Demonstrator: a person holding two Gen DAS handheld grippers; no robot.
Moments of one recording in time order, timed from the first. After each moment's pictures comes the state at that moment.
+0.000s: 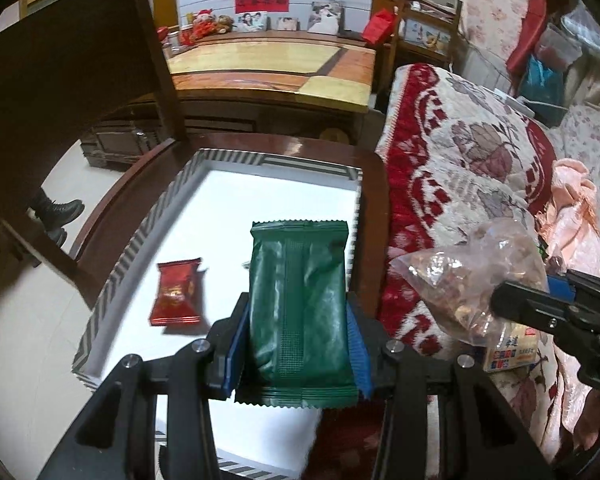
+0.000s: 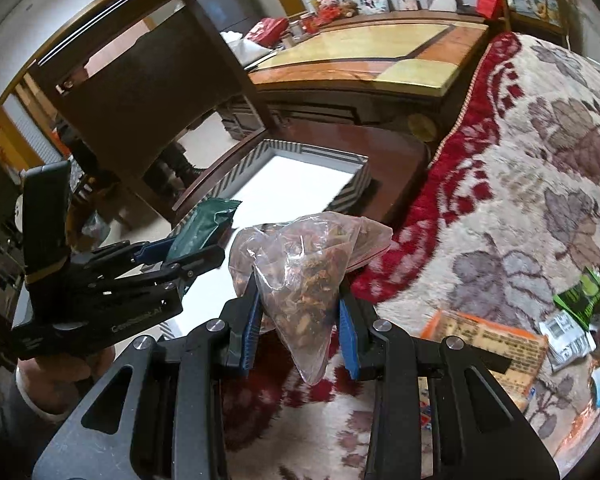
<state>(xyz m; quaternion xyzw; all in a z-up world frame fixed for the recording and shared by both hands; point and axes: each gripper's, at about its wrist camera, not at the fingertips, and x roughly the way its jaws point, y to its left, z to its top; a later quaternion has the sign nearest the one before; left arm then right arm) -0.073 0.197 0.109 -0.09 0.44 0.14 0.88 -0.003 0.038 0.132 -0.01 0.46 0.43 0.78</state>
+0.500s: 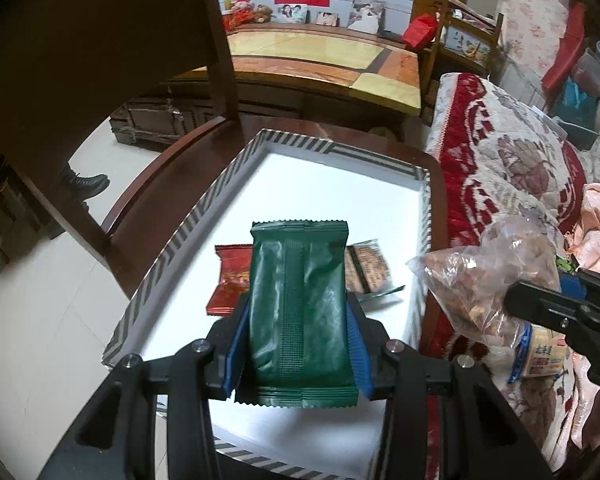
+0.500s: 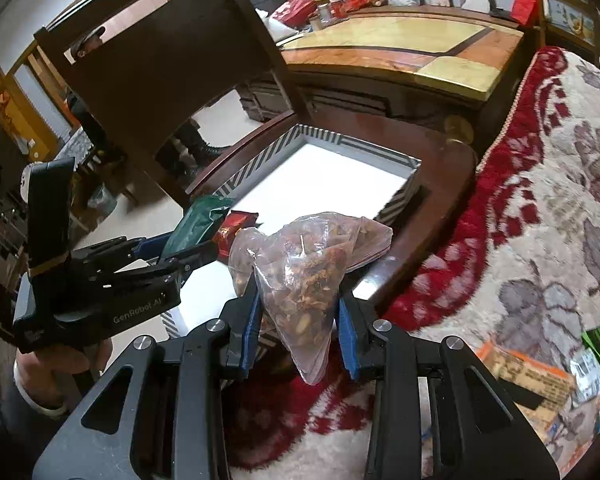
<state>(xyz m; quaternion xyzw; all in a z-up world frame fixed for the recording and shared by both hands) -0.089 0.246 0.092 -0.12 0.45 0.19 0.87 -0.005 0.095 0.123 -0.05 0.47 0.46 0.75</state>
